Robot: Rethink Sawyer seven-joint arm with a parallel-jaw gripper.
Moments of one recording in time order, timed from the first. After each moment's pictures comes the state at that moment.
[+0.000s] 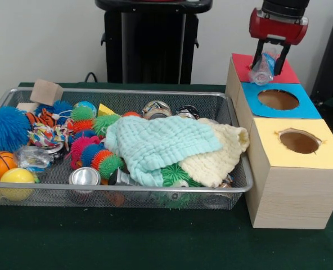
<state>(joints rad) 0.36 -0.72 -0.31 1.88 0.26 0.39 1.80</state>
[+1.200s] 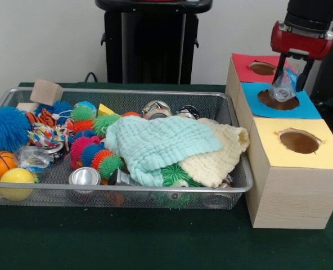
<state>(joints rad) 0.40 -0.61 -0.34 1.71 0.33 0.45 1.89</state>
